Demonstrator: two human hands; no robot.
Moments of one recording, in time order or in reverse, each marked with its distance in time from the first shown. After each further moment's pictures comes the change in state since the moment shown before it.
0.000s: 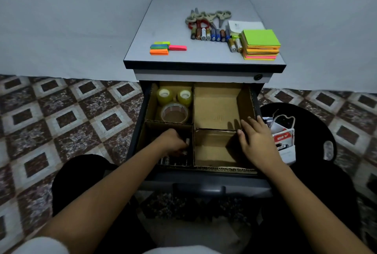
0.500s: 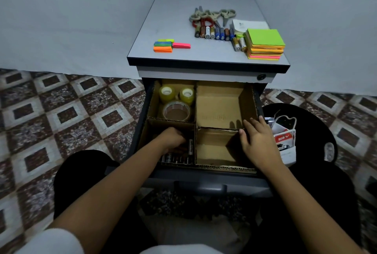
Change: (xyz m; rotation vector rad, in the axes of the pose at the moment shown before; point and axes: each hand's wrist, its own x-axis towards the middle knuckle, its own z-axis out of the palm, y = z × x) left_hand 0.011 -0.006 0.000 -0.161 -0.026 -0.032; right_hand -0.001 -0.003 0.004 -0.003 0.022 0.018
